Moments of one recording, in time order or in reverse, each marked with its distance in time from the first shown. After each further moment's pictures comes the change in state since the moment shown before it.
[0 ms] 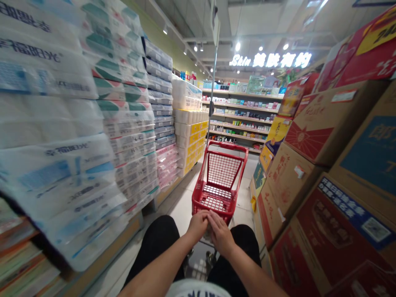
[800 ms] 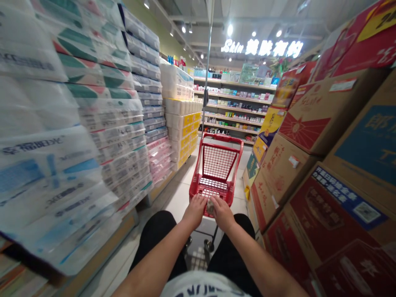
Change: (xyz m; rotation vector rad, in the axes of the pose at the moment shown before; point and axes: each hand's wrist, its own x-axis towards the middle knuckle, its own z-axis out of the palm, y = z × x) left_hand 0.021 -0.038 -0.010 0.680 -0.114 0.394; right_hand 0.030 0.022 0.001 -0.229 0.011 0.162
